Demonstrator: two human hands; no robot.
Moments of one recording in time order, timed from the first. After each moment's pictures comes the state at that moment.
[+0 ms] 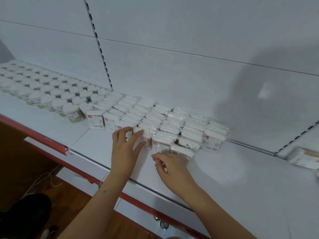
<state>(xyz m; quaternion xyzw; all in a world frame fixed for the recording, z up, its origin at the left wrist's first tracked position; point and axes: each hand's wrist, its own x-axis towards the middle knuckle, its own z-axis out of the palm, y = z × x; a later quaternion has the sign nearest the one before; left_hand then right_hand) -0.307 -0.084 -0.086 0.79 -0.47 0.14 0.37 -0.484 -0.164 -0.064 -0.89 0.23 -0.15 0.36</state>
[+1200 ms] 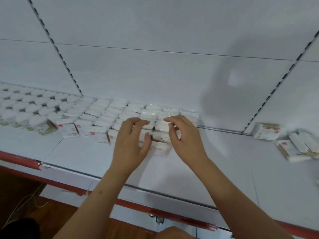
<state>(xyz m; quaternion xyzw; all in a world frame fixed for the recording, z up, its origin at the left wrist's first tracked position) -0.382 -0.119 -0.021 0.69 -0.59 0.14 0.40 -0.544 -0.220 0.001 -0.82 0.28 -0.42 0.28</state>
